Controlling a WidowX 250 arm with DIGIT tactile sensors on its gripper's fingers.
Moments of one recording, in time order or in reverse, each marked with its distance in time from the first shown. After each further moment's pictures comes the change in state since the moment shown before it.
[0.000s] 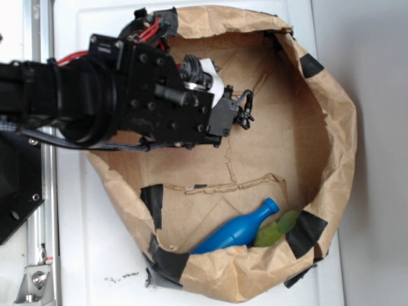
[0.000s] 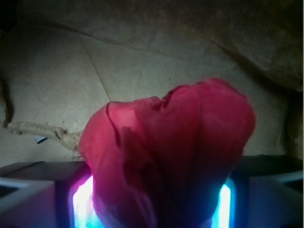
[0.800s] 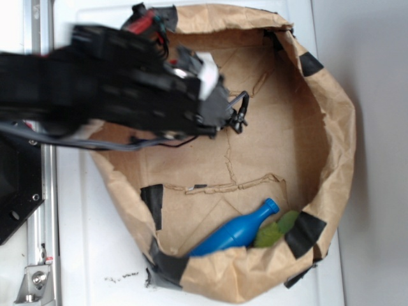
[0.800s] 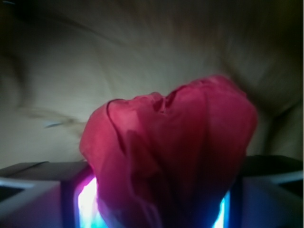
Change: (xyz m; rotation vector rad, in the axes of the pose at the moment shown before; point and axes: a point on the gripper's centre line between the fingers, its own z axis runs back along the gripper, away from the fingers) arm 0.011 0.000 0.047 -0.144 -0.004 -0.216
